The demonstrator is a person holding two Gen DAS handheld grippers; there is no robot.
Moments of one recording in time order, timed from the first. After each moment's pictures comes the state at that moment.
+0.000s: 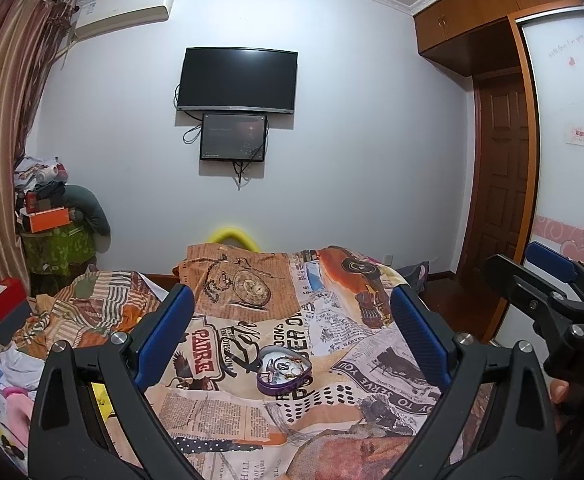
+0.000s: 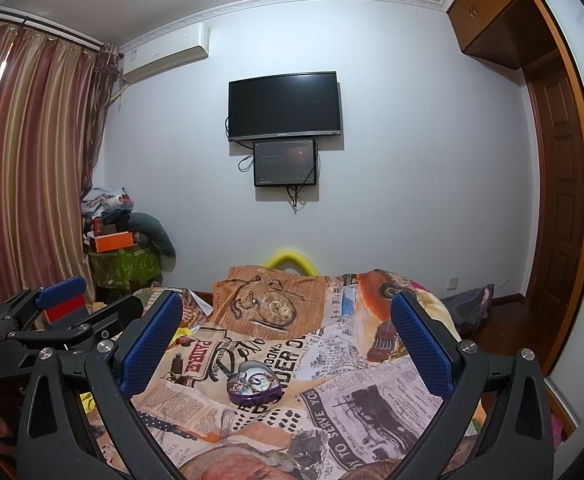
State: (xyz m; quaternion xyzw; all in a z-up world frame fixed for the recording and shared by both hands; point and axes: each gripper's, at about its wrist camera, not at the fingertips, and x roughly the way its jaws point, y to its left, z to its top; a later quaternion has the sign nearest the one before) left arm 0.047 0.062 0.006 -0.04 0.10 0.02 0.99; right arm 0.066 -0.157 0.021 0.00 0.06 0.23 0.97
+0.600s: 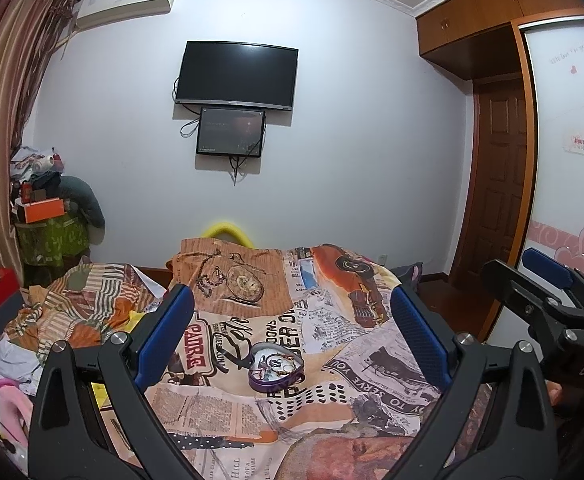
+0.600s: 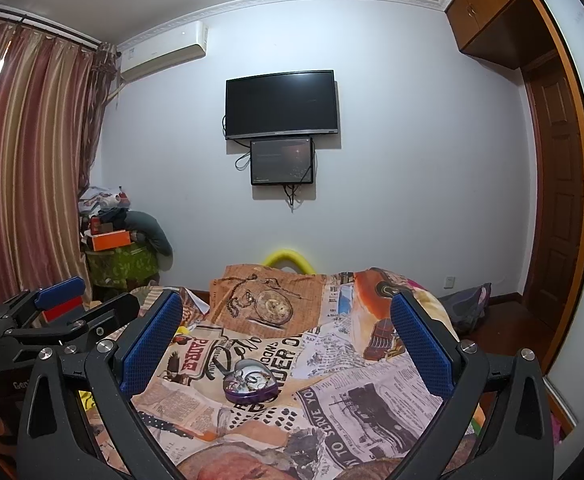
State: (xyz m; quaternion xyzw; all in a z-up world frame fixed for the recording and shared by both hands) left arm 0.047 0.069 0.004 -0.05 0.11 0.01 0.99; right arm 0.067 -0.157 0.016 0.00 0.07 0.22 0.97
